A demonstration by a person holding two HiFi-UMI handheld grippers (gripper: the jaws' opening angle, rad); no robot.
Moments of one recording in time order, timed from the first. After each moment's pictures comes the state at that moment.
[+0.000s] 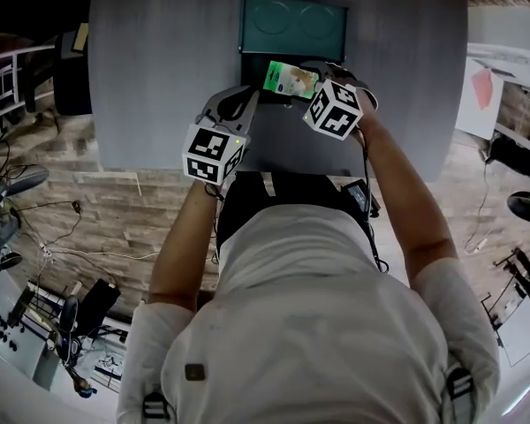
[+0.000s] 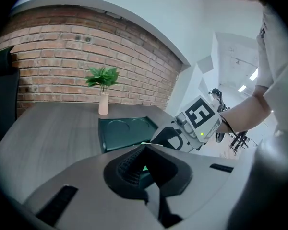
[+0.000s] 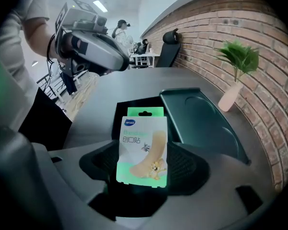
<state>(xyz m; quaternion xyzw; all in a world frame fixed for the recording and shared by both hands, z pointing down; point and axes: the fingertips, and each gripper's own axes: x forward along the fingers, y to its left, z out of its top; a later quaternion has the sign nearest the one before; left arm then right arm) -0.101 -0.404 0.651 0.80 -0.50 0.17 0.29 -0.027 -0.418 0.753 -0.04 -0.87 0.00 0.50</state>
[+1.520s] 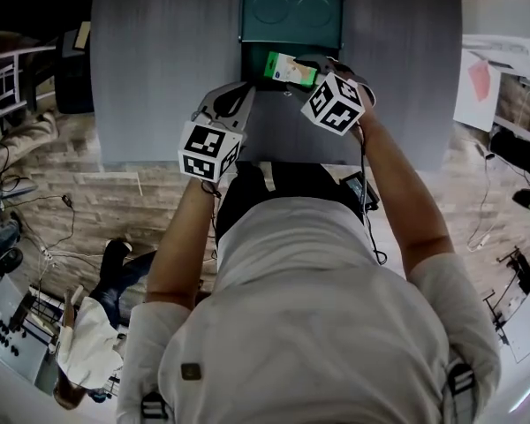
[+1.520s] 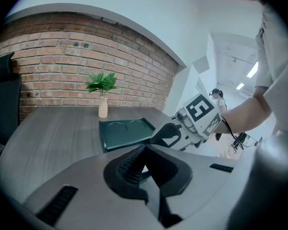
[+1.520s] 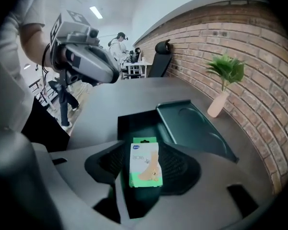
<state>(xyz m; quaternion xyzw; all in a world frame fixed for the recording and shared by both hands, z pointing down) -0.106 -0.379 0.634 0.81 -0.50 0.17 0.27 -0.038 -0.410 0.723 0.01 -0.89 0.00 0.46</state>
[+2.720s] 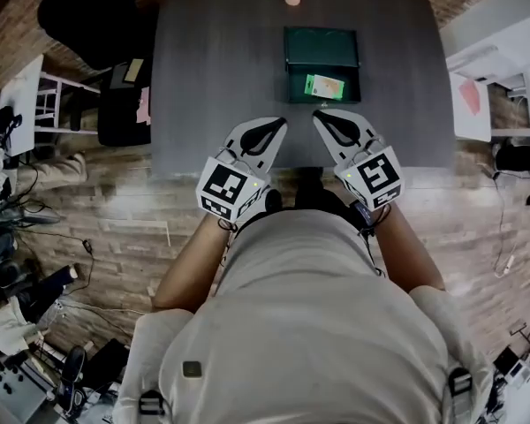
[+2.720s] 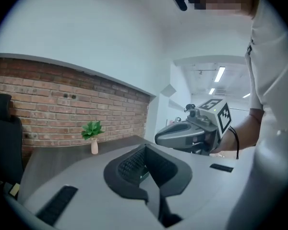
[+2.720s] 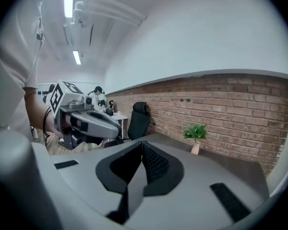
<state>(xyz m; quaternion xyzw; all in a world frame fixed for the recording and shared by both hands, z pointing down) -0.141 -0.218 0.437 0.89 -0.44 0.08 0.12 -0.088 -0.240 0.448 0.23 -0.96 0.02 0.17</state>
